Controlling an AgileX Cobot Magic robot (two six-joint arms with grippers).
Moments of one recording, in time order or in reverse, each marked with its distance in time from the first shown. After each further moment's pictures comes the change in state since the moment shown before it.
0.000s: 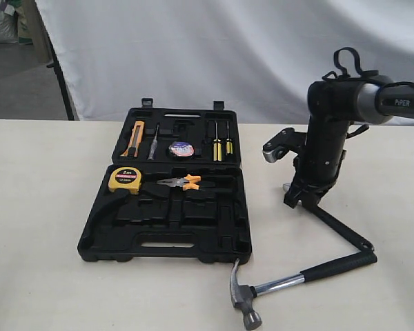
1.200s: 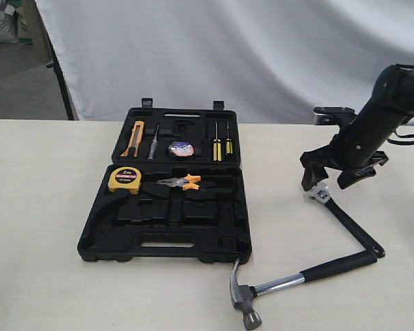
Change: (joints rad) left arm 0.000 0.000 0.000 0.000 0.000 0.000; right arm -0.200 -0.051 0.024 0.360 -0.154 0.159
